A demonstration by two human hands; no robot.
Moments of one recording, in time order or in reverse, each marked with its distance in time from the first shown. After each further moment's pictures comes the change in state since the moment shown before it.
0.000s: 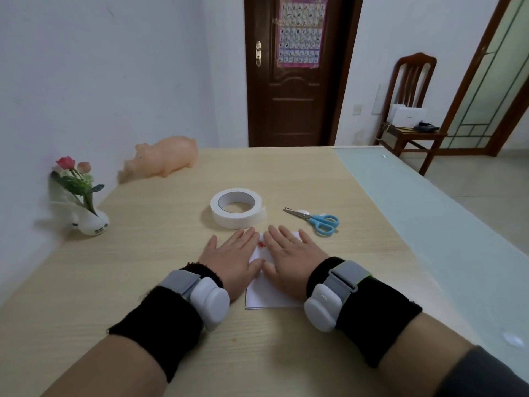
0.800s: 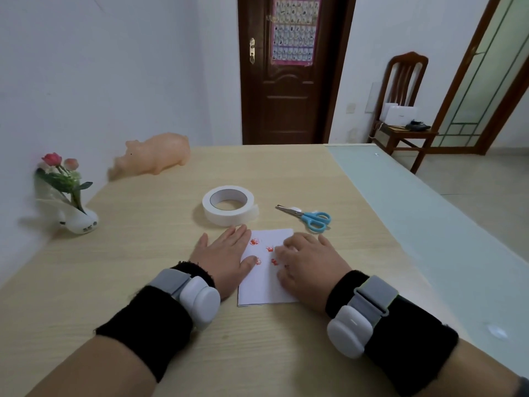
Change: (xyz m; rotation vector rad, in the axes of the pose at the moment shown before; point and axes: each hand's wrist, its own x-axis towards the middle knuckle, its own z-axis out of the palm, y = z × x) left_hand -0.003 0.002 -0.001 -0.019 -0.003 -0.018; right_hand -0.038 0.020 0.000 0.003 0.147 0.015
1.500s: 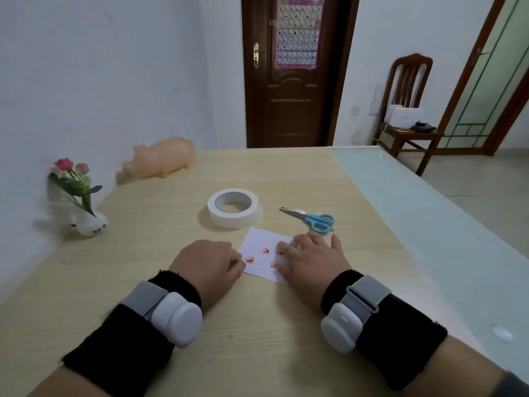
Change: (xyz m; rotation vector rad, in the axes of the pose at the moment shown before) left_hand -0.029 -0.014 -0.015 -0.044 0.163 0.018; right_hand 0.007 -0.002 0.007 -0.014 -0.029 0.130
